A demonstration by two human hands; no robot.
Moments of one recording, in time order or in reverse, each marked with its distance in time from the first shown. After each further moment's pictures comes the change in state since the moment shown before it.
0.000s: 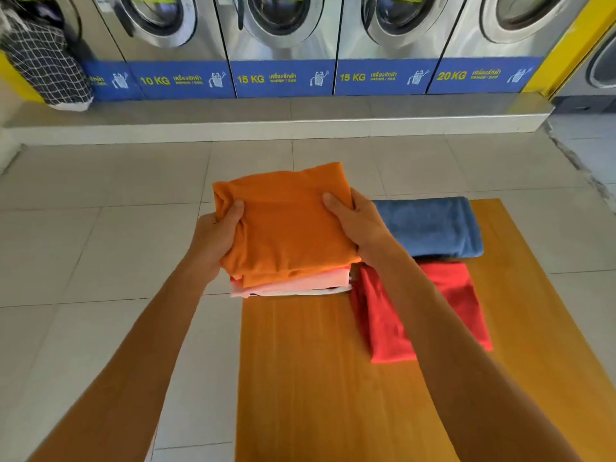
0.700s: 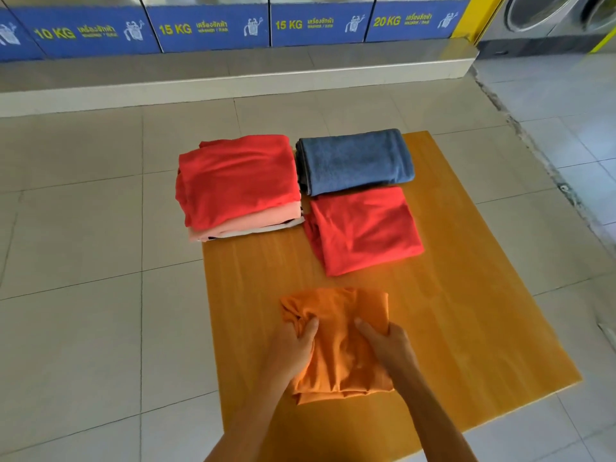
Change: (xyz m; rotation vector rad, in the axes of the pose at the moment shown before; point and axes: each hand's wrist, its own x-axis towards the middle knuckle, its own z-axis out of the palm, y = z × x) left_hand -0.210 -0.210 0.092 0.648 -0.412 -0.152; right_hand -0.272 0.210 -0.061 -0.231 0.407 0.693
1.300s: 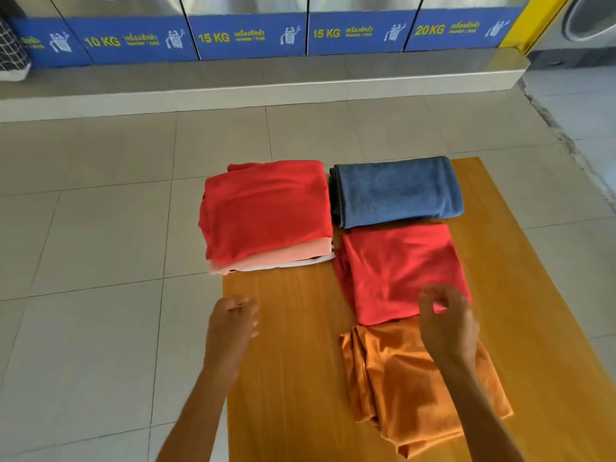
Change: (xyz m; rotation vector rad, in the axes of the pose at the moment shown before) left_hand 0.067 0.010 -0.127 -0.542 0.332 -0.068; right_hand 0.066 -0.108 -0.019 -0.099 0.483 -0.521
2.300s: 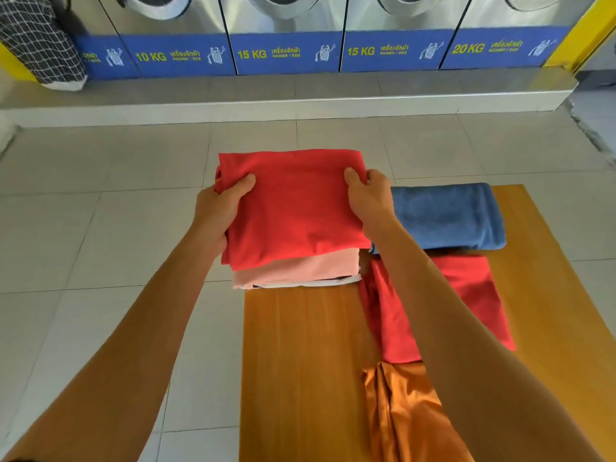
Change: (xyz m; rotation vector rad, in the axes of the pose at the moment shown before) left_hand 0.103 0.176 -0.041 -0.318 0.045 0.221; right_hand 0.104 -0.235 0.121 0.387 -0.417 -0.048
